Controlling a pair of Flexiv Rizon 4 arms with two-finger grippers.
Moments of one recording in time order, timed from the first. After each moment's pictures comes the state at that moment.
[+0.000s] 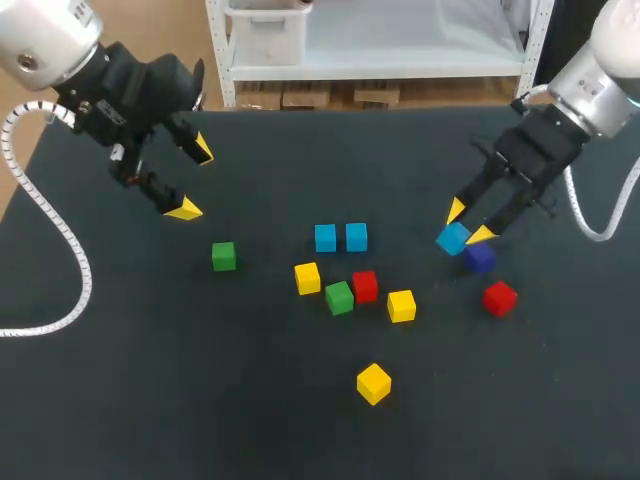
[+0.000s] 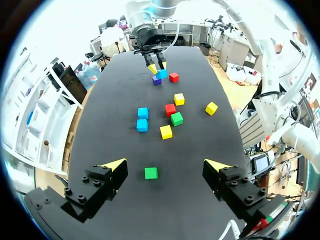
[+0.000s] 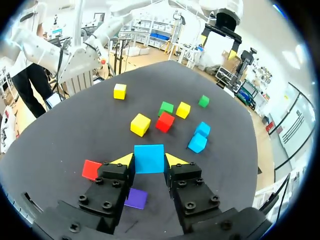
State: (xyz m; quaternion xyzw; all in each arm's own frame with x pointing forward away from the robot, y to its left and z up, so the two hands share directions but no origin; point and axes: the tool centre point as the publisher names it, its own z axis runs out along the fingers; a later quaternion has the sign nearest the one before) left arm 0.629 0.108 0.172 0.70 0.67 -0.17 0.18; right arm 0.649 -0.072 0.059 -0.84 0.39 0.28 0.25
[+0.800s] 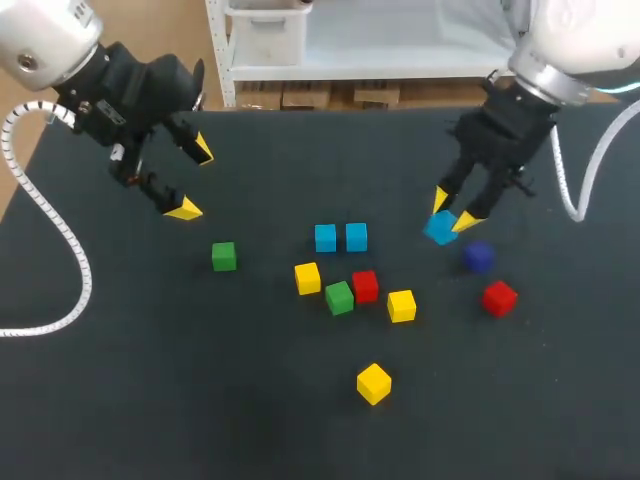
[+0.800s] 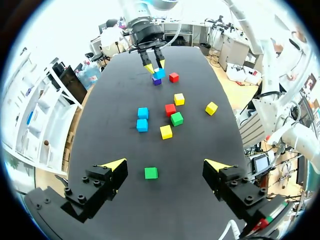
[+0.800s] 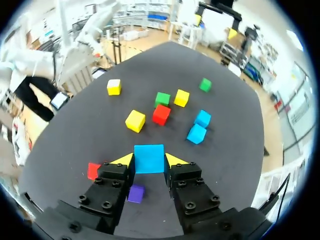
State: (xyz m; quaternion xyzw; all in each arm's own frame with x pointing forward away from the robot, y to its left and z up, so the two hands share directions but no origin) left arm 0.629 0.108 0.172 0.70 0.67 -0.17 0.18; right arm 0.654 -0.054 0.079 -0.84 0.46 0.22 0.14
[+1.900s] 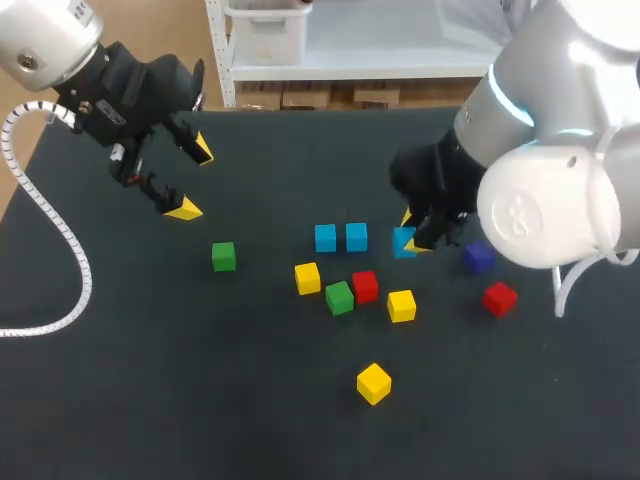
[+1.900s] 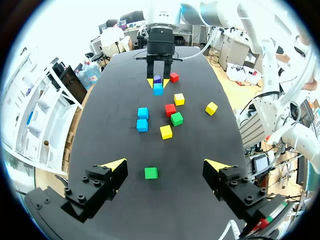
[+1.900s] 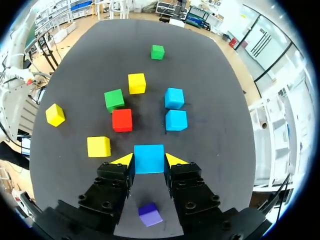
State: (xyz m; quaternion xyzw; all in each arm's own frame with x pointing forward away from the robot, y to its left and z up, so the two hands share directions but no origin) left arm 0.629 0.108 0.172 0.70 0.67 -0.17 0.18; right arm 0.654 -0.010 0.042 -0.71 0.68 0.08 0.18
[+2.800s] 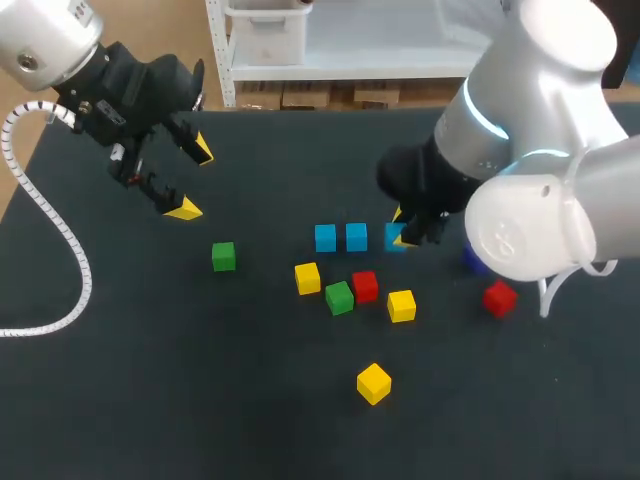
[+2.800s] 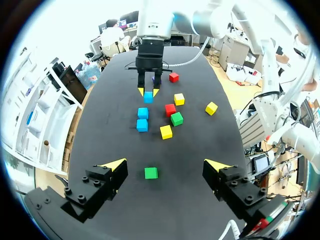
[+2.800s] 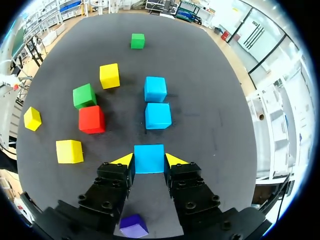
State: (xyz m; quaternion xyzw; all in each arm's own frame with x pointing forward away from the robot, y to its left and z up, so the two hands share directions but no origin) left arm 0.629 0.108 0.172 0.70 0.67 -0.17 0.18; right arm 0.689 -0.004 0.012 -0.68 0.71 0.06 0.18
